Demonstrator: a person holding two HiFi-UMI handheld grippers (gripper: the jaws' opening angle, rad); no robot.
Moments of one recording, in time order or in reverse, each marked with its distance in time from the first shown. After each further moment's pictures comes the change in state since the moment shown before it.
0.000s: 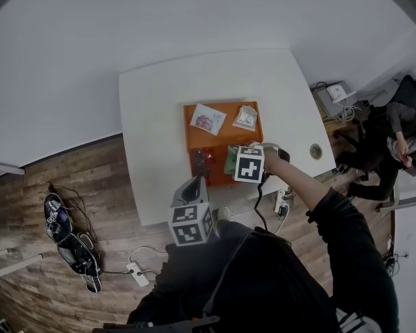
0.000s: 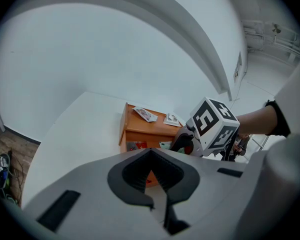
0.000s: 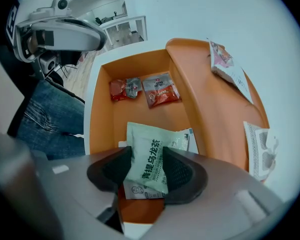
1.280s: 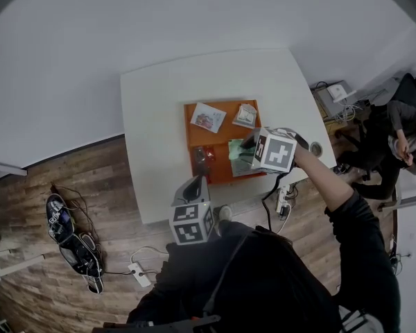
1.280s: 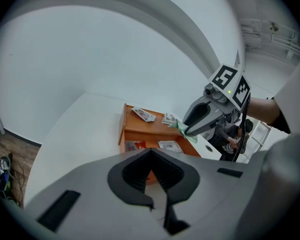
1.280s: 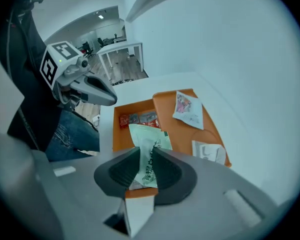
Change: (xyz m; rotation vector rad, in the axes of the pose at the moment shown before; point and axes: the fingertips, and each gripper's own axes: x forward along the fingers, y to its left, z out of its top) left arm -0.005 -0.003 -0.002 0.020 -0.002 -0.003; right arm -0.100 -0.013 0.018 0.032 -0.239 -0.042
